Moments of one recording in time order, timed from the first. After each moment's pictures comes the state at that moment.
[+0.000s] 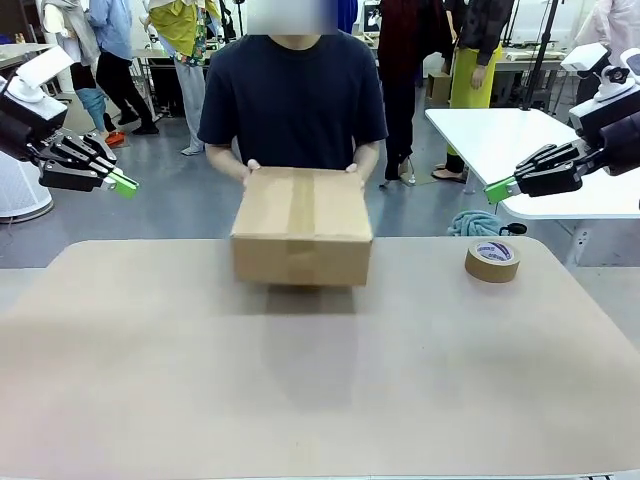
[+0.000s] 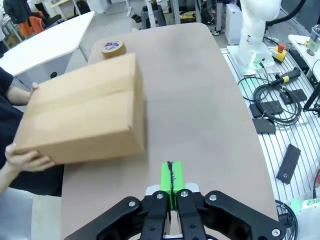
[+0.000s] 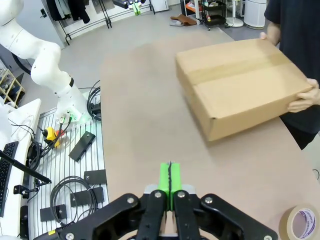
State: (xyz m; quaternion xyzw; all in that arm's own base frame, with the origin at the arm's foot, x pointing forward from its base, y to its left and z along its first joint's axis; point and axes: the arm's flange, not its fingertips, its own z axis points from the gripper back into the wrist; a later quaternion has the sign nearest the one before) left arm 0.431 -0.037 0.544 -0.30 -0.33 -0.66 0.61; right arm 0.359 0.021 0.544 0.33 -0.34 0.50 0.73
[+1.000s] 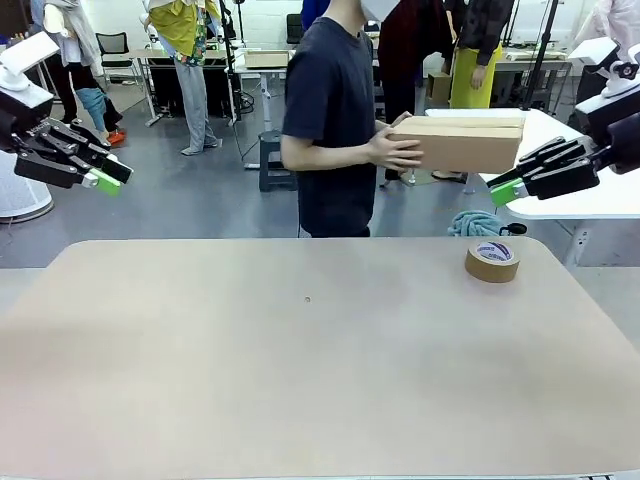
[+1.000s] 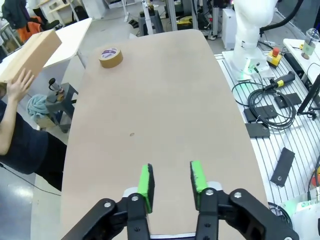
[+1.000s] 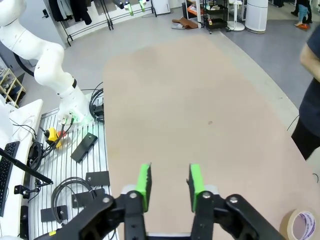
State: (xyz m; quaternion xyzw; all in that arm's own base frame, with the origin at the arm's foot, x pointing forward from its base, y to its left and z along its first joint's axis) left arm 0.421 -0.032 0.559 -0.31 -0.34 -0.66 0.60; right arm 0.348 0.024 0.552 0.33 -0.34 0.51 0.72
